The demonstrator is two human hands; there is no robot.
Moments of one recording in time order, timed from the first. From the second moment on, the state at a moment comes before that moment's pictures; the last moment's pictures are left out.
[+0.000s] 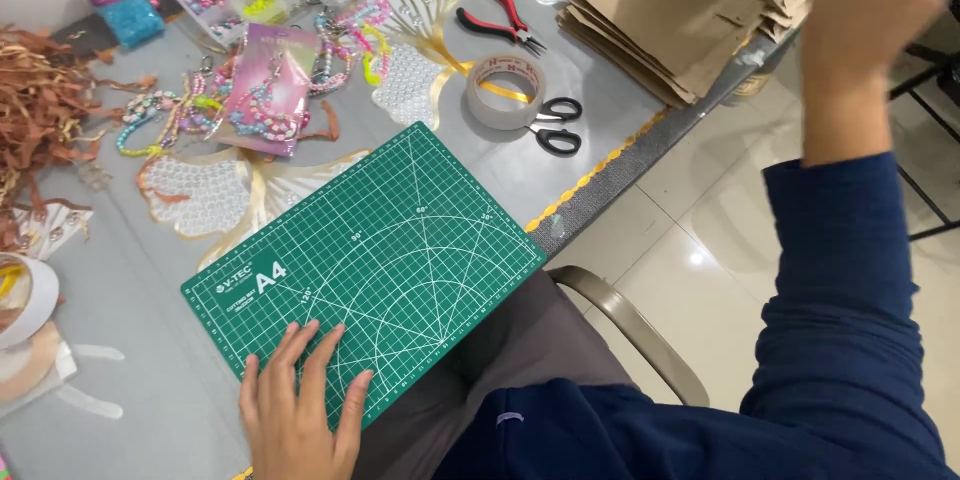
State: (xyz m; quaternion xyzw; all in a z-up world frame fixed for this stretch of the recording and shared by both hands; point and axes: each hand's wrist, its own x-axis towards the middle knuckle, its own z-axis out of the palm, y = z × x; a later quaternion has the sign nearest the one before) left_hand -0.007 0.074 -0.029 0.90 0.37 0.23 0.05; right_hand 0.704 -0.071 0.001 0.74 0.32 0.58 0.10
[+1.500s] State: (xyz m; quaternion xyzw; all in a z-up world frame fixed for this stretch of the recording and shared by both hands) left_hand -0.001 0.098 0.001 0.54 0.51 0.40 0.54; right_hand 0.272 -0.023 0.004 0.40 0.85 -0.13 -0.32
